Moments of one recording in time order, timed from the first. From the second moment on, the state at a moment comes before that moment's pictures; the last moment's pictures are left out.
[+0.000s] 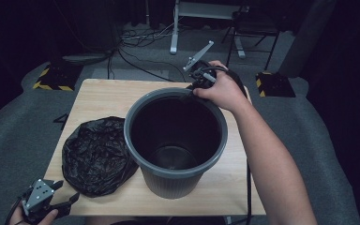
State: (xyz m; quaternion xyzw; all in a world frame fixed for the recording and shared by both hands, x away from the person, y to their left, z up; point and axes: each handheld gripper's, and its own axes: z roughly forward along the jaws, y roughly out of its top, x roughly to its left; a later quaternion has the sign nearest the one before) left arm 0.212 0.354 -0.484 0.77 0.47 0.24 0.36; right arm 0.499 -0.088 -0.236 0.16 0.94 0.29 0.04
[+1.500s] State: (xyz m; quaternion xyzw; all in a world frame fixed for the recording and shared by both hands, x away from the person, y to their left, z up) left arm 0.216 0.351 -0.483 0.77 0.46 0.23 0.37; right arm 0.476 -0.098 -0.154 0.16 0.94 0.30 0.03
